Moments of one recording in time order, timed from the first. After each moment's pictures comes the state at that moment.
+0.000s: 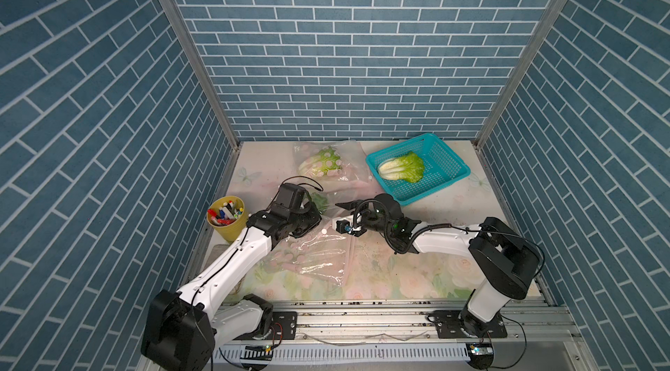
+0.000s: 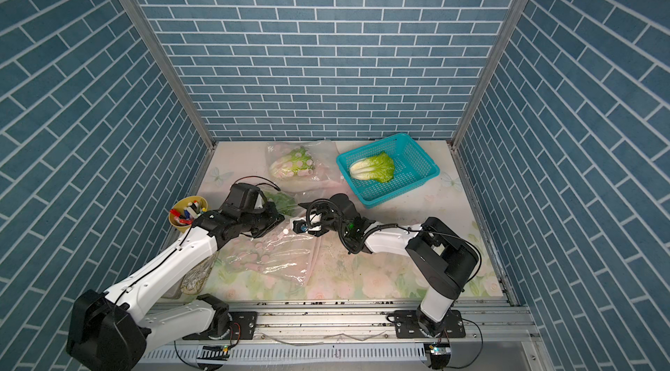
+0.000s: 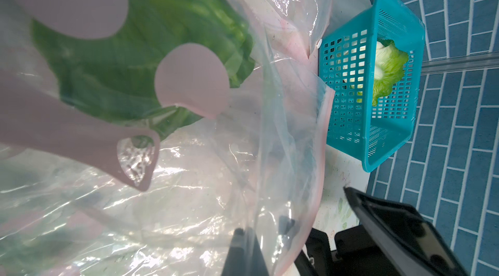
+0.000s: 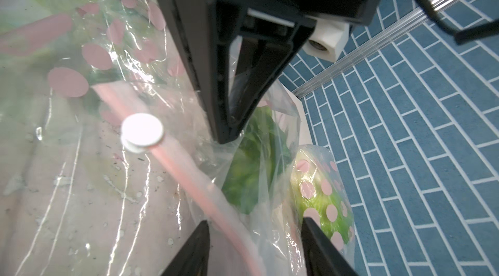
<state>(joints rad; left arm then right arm) -0.41 1.14 0.83 -0.54 0.23 -0.98 0.93 1.69 0.84 0.53 -0.30 -0.97</state>
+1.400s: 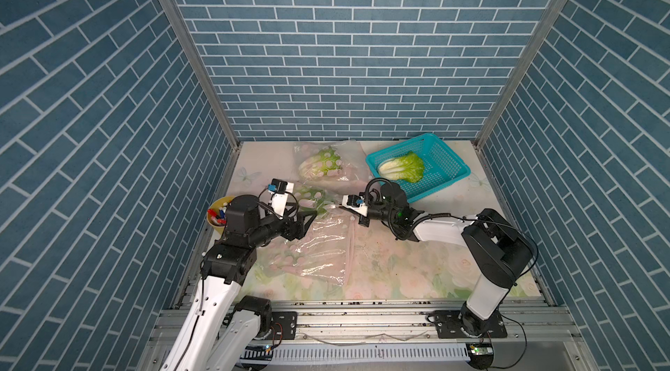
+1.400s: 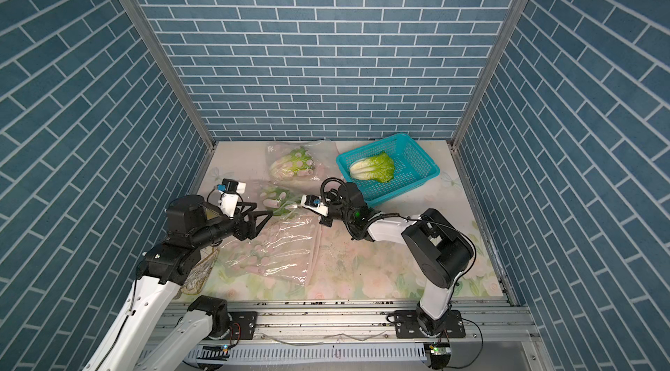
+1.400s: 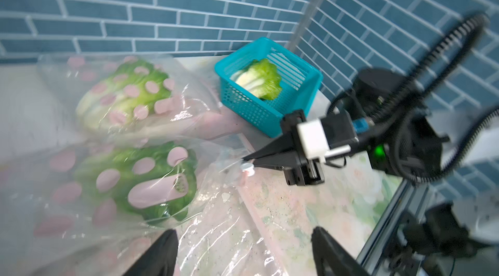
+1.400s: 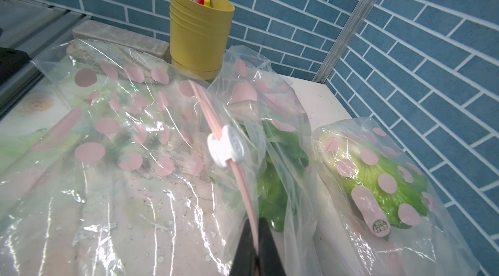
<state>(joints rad) -0.22 0.72 0.80 -0.57 0.56 0.01 0.78 1.75 0.89 0.57 -0.56 -0.51</state>
